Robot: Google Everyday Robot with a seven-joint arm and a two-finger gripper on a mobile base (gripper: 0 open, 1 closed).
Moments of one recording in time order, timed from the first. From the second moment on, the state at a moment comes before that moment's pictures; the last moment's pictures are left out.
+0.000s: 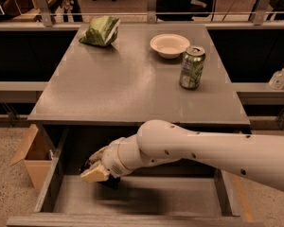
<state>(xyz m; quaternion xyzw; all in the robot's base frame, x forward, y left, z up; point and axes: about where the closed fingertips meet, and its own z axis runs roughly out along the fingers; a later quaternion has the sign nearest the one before) 0.441 0.145 0.681 -0.54 0.72 0.30 0.31</state>
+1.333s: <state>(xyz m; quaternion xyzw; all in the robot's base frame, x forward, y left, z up) 0.439 0.118 0.765 -0.55 0.68 0.28 0.40</state>
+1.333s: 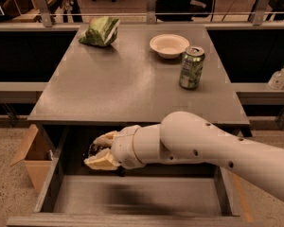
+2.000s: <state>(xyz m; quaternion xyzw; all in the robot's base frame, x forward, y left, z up) 0.455 0.111 0.819 -0.58 0.66 0.23 0.41</state>
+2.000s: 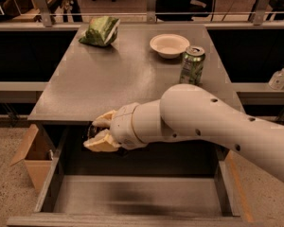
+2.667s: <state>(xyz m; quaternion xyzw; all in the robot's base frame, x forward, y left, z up) 0.473 0.116 0.869 -0.62 0.64 0.18 0.41</state>
